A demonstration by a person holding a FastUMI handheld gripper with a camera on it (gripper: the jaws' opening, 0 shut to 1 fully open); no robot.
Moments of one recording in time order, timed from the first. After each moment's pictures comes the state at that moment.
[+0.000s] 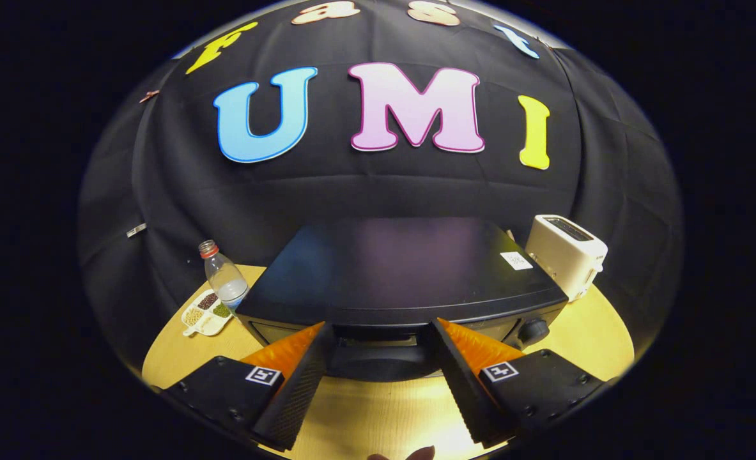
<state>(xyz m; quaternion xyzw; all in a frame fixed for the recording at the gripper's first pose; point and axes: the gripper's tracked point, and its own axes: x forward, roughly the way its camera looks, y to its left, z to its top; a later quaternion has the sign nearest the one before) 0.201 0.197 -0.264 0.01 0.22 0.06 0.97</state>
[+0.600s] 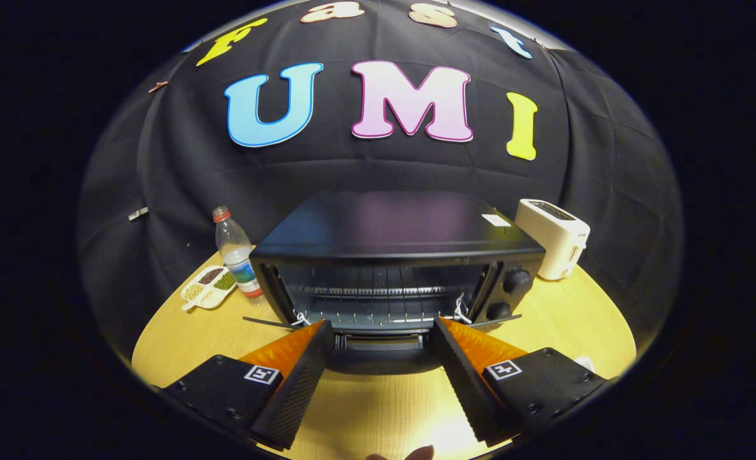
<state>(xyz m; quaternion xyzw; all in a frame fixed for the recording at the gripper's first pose) 0.116 0.189 -0.308 0.00 0.24 0.05 0.97</state>
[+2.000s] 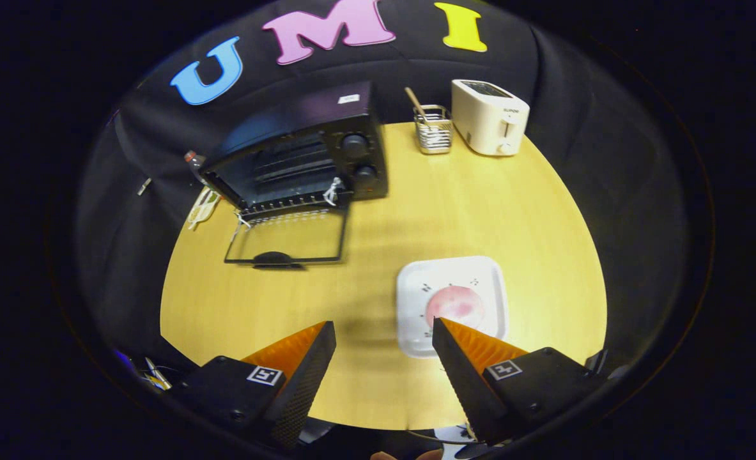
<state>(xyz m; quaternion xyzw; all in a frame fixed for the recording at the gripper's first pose) 0.005 -0.083 -0.327 0.05 0.53 0.07 0.84</state>
